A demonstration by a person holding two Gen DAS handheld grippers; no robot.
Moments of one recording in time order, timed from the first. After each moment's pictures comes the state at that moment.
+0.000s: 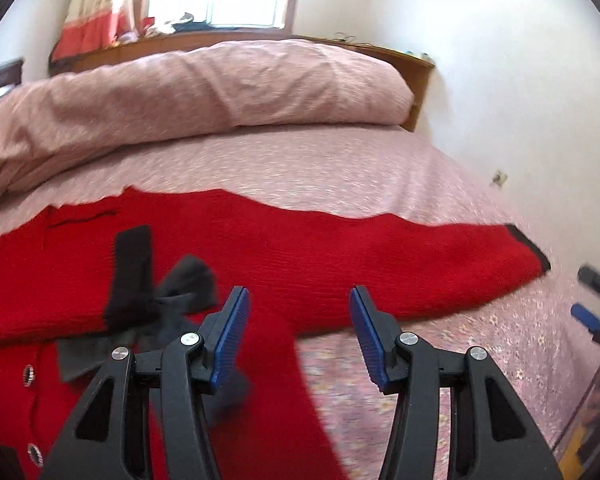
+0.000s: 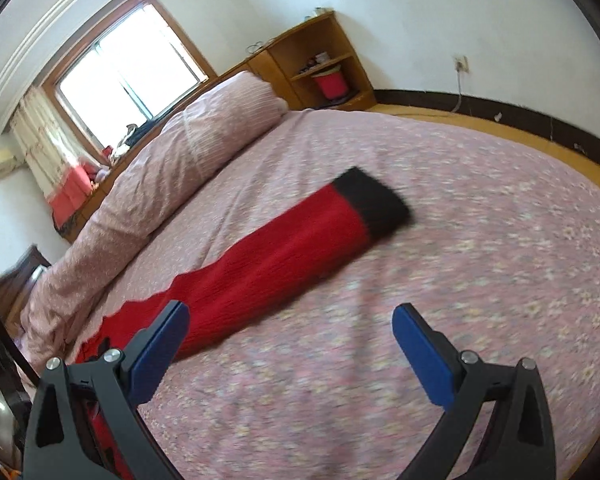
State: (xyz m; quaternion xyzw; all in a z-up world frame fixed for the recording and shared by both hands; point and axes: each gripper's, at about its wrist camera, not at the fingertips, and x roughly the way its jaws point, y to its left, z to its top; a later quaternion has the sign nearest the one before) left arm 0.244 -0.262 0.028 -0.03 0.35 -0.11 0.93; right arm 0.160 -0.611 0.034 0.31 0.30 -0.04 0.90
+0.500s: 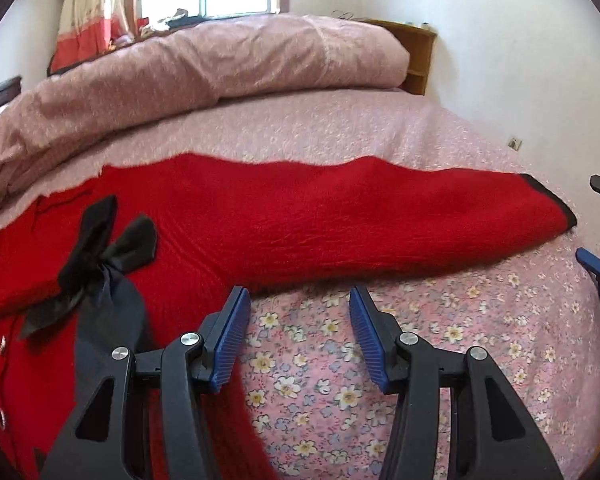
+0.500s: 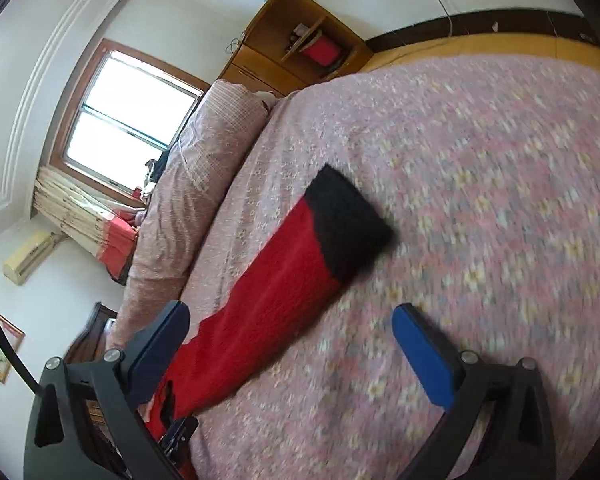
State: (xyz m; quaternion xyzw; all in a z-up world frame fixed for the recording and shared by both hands) left arm 0.249 -0.303 -0.010 0.01 0.38 -0.07 0.92; right arm 0.209 -0.685 -0.009 0.46 0.29 0.03 0.84
